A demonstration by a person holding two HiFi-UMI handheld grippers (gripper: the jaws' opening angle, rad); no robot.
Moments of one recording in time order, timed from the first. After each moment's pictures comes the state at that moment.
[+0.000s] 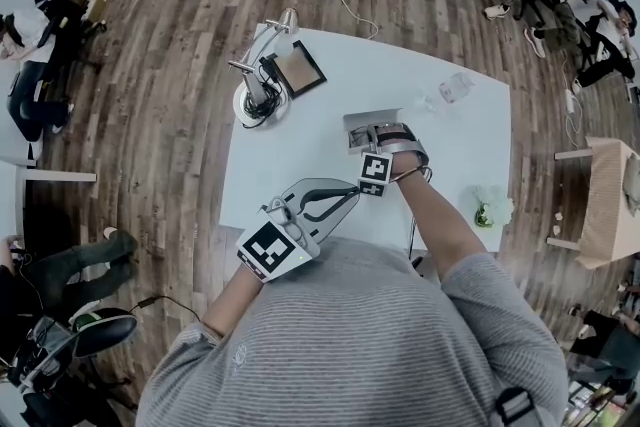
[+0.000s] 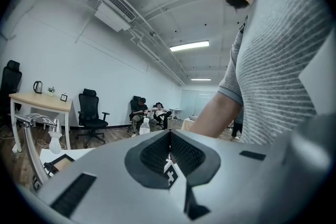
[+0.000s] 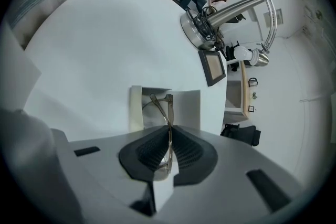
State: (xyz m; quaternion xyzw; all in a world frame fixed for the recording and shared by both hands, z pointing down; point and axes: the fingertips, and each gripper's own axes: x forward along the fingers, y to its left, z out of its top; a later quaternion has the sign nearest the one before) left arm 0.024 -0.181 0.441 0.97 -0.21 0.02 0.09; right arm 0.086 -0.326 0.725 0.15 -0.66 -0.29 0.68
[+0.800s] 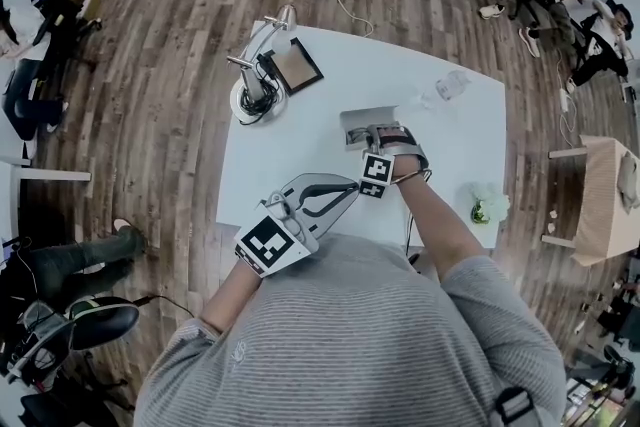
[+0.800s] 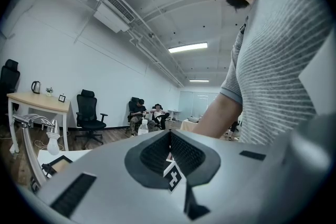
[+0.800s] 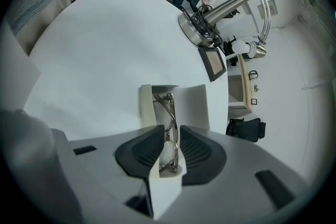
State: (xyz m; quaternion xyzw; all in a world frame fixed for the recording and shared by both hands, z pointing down) left arm 0.024 -0.177 0.440 0.98 -0.20 0.01 0.08; right arm 0.102 -0.310 0.740 0.17 -0.67 -0.26 0.68
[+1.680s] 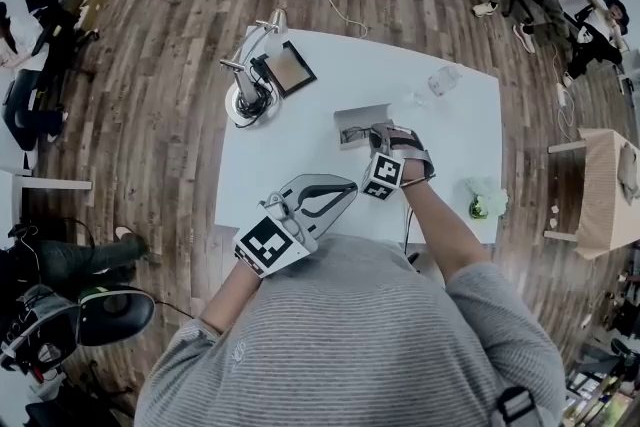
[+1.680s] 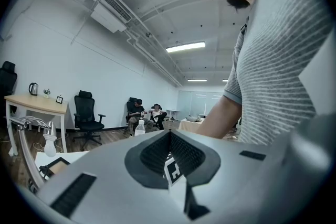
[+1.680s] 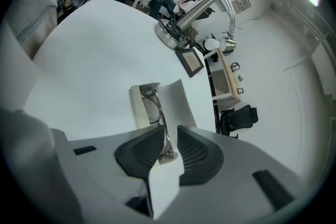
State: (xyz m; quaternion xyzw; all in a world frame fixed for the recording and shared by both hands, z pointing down) left arm 0.033 -0.170 0.437 0.98 -0.19 0.02 0.08; right arm 0.122 -0.312 0.713 0.26 -0.70 -0.22 0.63
